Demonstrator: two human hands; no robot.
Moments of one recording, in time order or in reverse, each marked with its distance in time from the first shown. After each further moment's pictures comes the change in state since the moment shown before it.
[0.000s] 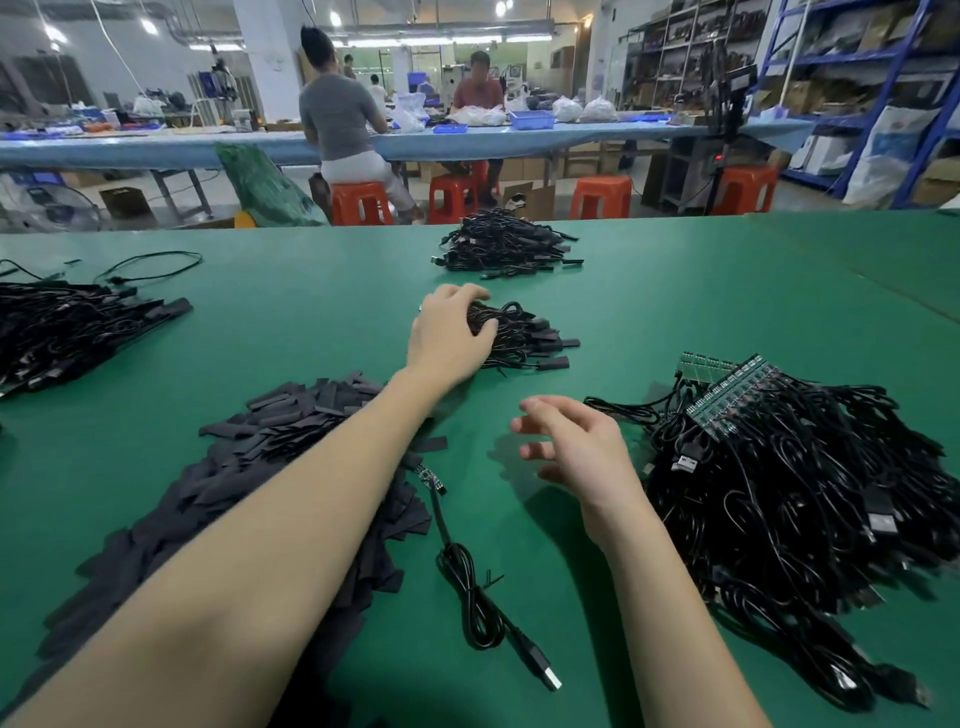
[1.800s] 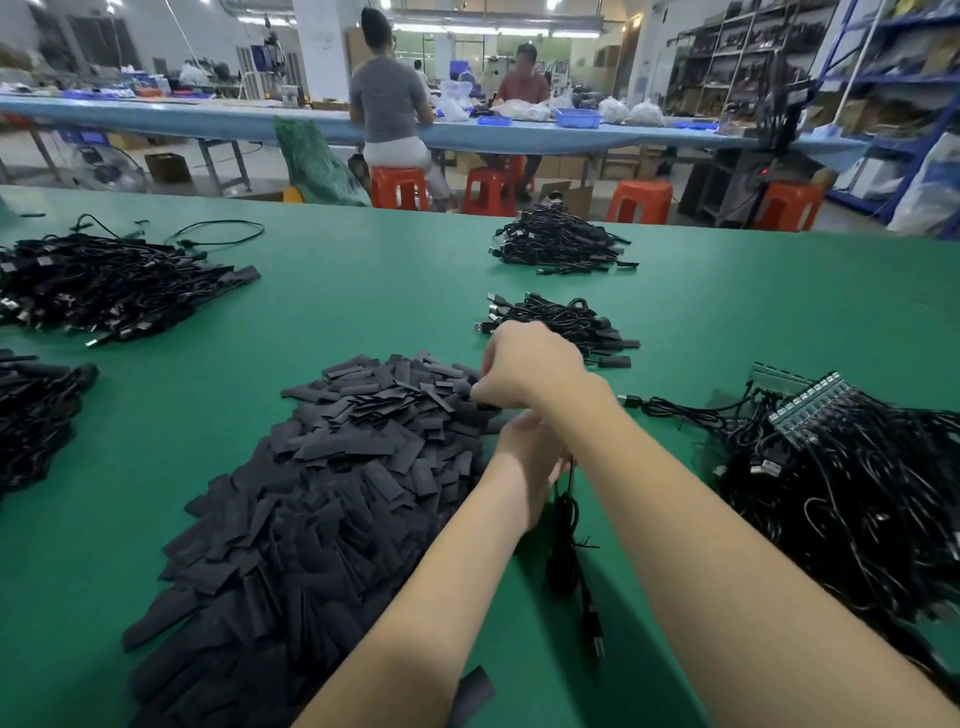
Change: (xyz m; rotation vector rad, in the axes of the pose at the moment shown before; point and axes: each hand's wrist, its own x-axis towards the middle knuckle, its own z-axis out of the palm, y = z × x) left_hand -0.134 0.023 0.001 -1.291 -0.207 -0.820; right_hand 0.035 -0.056 0.123 -1.390 -0.236 -0.310
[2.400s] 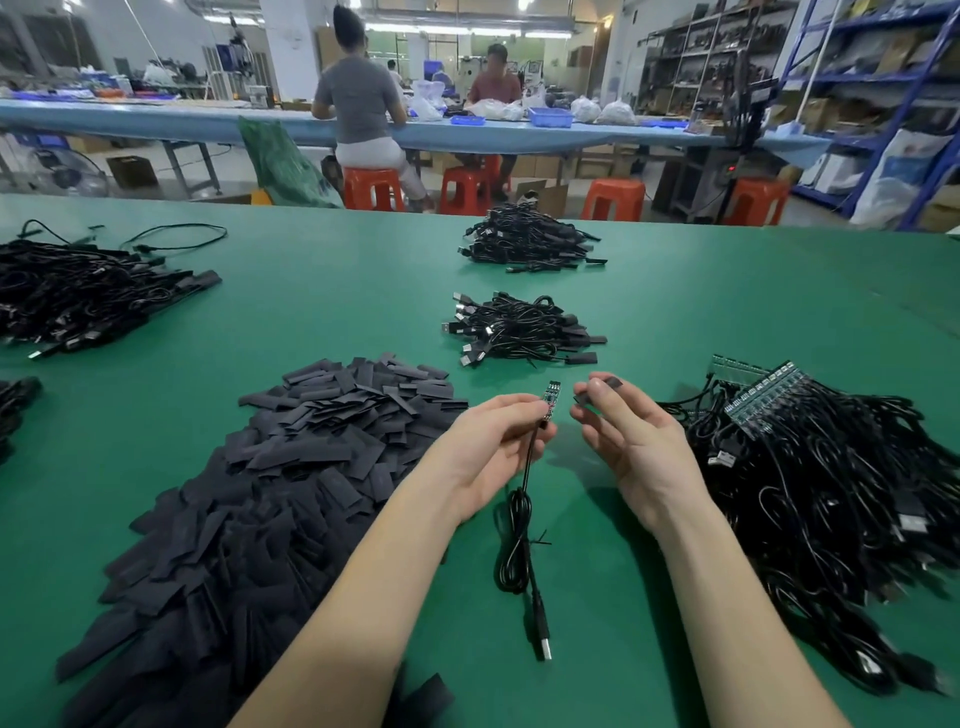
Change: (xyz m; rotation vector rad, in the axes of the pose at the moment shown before) left_hand -0.010 0.019 -0.006 -0.075 -0.234 -0.010; right_hand -0.086 0.123 0.034 1.748 0.328 0.208
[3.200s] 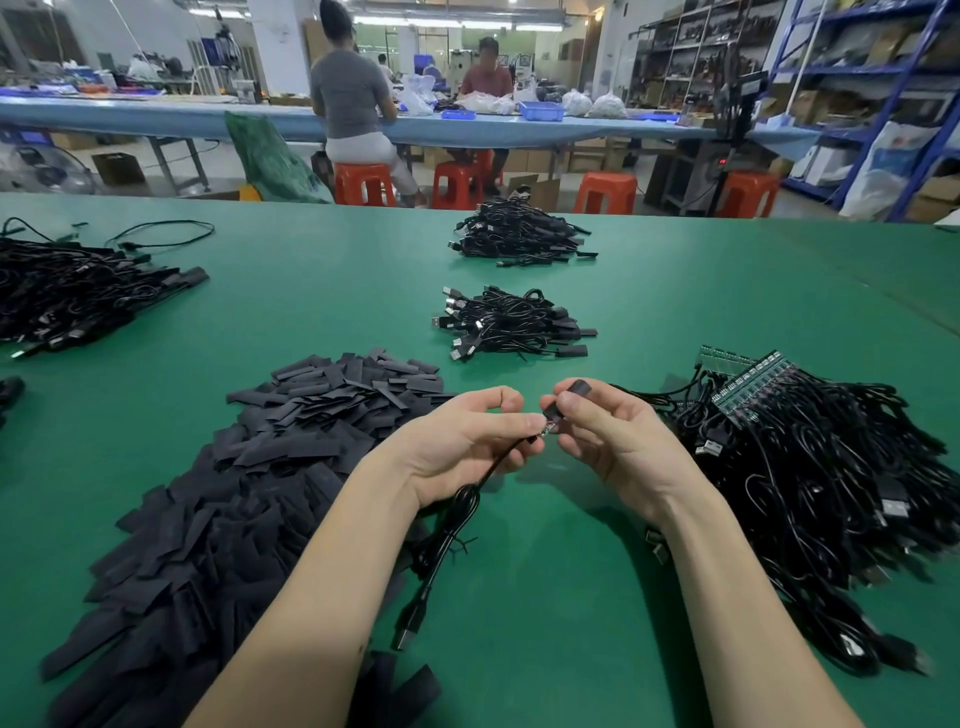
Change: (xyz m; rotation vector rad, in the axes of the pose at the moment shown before) left_hand -0.017 0.019 -0.014 0.181 -0.303 -0.084; right_hand -0.008 -0.009 0.000 -0.079 -0.284 0.113
